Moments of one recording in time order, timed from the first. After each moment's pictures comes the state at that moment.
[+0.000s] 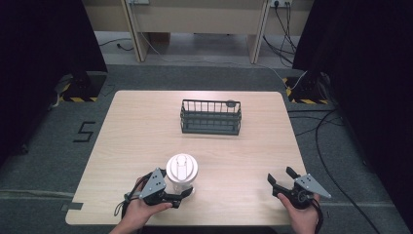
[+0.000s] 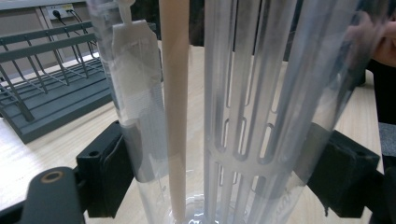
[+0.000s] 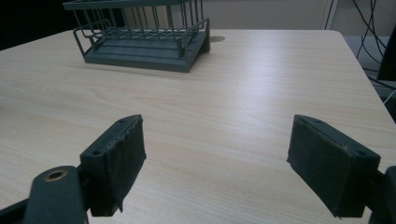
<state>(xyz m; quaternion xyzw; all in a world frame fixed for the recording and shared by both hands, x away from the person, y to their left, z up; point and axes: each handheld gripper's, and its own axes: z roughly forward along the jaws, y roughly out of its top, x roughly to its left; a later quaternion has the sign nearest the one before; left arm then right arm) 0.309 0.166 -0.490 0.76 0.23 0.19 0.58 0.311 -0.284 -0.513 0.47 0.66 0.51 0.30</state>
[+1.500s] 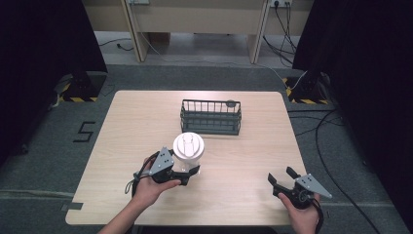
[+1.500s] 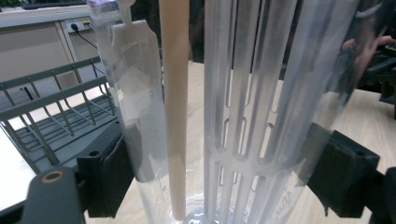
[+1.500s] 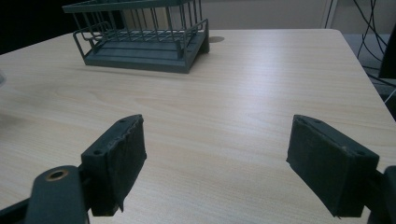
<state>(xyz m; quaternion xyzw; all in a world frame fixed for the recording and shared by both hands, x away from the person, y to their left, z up) 0.358 0.148 -0.462 0.74 0.24 0.21 0.59 0.311 -0.285 -0.513 0.47 0.65 0.51 0.30</state>
